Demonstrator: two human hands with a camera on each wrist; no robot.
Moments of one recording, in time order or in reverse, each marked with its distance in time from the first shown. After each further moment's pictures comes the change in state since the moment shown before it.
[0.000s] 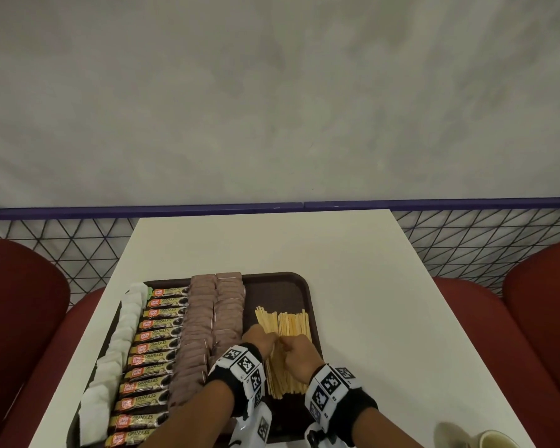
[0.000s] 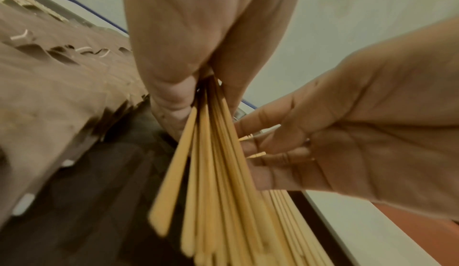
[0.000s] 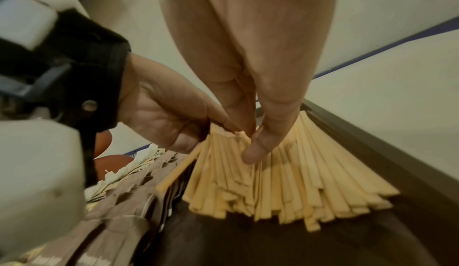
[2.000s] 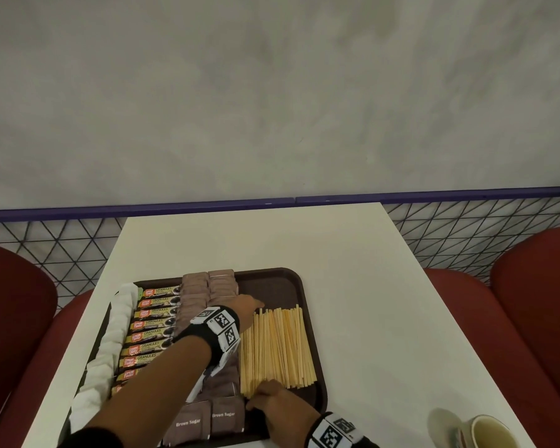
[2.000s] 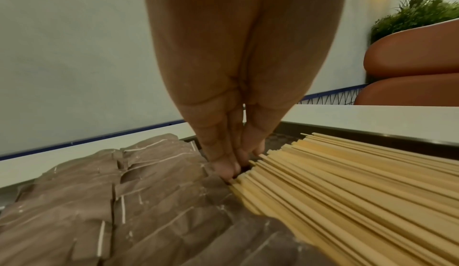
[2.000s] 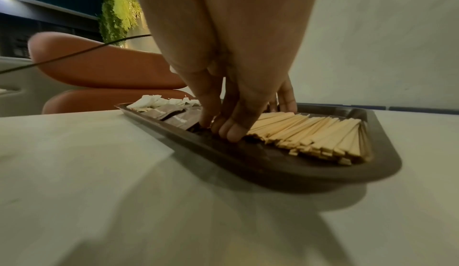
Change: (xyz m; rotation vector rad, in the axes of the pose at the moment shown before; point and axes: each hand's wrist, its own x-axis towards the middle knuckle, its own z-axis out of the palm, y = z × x) left_hand 0.006 0.031 -0.060 0.945 -0.129 0.391; right_hand -0.062 0.008 0.039 -0.420 -0.290 -0.299
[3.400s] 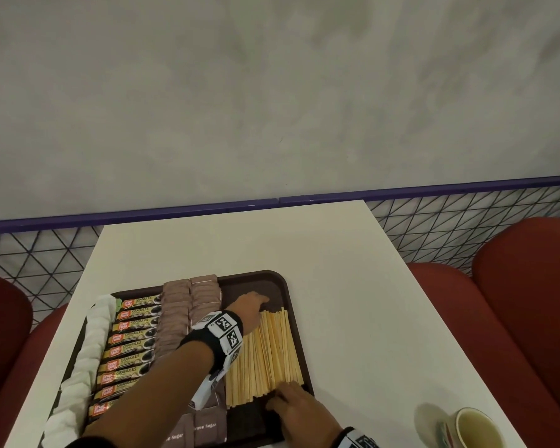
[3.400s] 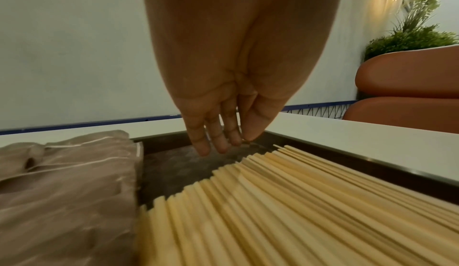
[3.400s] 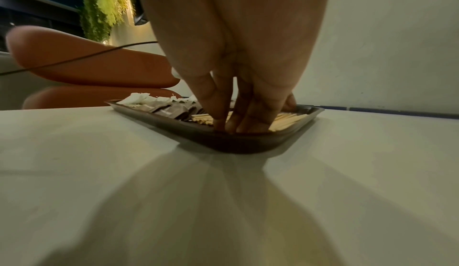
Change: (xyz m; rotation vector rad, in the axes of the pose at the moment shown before) left_hand 0.033 0.023 0.012 -0.322 0.144 0.065; right_hand -0.011 0.056 0.023 -0.345 0.482 -0.090
